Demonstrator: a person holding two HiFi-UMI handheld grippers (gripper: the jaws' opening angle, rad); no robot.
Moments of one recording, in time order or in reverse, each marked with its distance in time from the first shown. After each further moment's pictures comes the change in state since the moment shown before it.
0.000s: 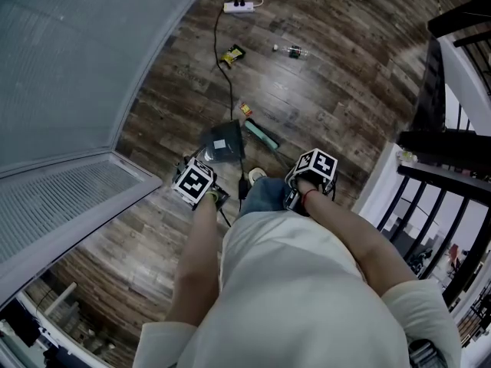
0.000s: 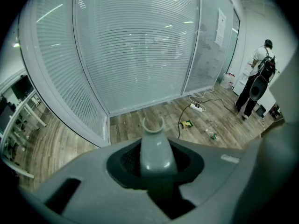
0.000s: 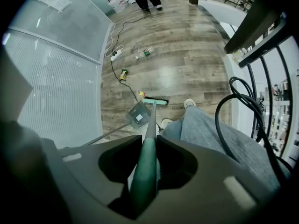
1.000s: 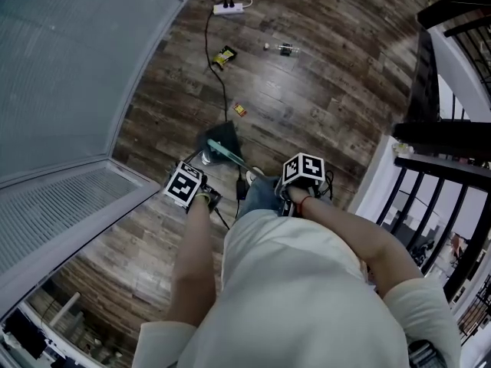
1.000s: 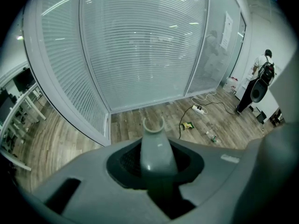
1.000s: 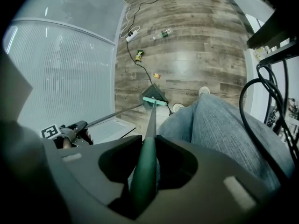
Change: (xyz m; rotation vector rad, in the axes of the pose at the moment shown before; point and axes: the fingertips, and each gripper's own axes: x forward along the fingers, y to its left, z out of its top) left arm 0.009 0.023 0.002 -0.055 0.011 -0.008; right arm -0.006 0.035 -0.067 -0.150 0.202 0.117
